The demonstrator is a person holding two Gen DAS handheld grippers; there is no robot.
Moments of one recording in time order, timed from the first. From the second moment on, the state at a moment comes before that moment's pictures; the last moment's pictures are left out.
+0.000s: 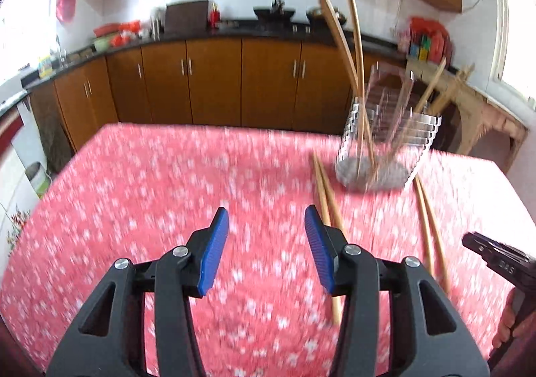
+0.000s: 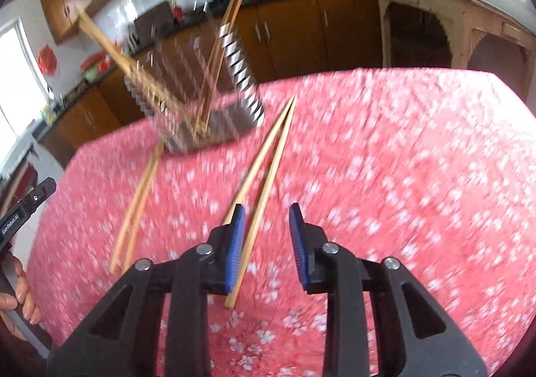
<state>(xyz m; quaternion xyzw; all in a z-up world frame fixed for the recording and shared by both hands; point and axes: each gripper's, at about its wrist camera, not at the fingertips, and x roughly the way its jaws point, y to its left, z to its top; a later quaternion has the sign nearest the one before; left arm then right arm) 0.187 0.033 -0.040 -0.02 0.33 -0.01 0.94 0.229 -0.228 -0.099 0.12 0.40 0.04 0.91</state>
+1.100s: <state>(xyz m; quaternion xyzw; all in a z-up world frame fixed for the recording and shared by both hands) 0.198 -0.020 -0.104 0.02 0.42 -0.08 0.91 0.245 -0.285 -0.121 0.11 0.42 -0.10 0.90</state>
